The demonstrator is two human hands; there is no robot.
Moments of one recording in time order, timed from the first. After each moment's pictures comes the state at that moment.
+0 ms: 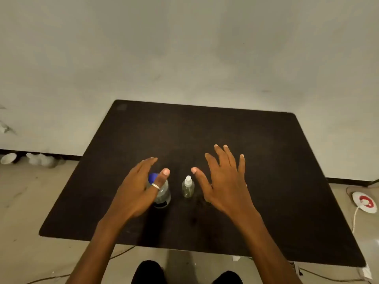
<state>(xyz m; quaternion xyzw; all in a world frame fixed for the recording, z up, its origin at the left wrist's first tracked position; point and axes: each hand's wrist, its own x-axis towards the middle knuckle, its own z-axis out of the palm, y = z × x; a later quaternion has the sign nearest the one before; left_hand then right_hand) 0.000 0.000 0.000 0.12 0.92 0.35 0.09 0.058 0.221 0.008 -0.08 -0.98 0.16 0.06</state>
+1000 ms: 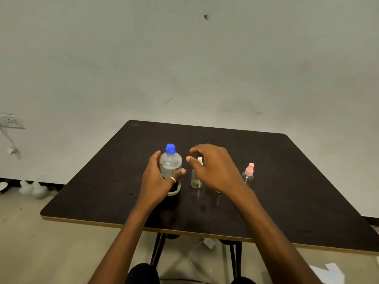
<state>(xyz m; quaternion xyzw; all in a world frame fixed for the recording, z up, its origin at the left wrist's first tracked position) 0.031 -0.009 -0.115 0.15 0.79 0.59 -0.07 0.093 0.157 -0.027 0.04 -0.95 0.21 0.22</state>
